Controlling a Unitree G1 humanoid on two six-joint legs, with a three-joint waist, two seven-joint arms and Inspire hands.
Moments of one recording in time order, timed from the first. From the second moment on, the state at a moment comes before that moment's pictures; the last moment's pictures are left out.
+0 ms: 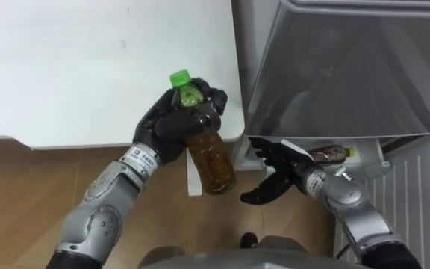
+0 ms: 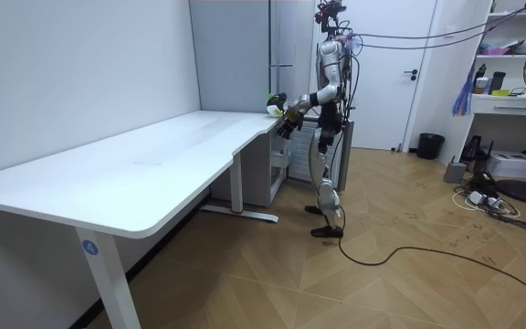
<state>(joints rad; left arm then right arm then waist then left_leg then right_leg) 0.17 0.26 -0.20 0.01 -0.77 0.14 -0.34 0.08 -0.24 0.22 0.39 -0.21 0.08 0.46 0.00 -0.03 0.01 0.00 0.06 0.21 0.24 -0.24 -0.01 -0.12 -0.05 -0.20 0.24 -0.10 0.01</state>
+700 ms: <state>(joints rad) 0.15 0.26 -0.22 0.01 -0.51 0.08 -0.39 0.08 -0.26 0.29 0.22 -0.20 0.08 0.66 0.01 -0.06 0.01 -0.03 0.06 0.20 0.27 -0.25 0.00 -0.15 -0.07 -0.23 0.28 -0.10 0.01</state>
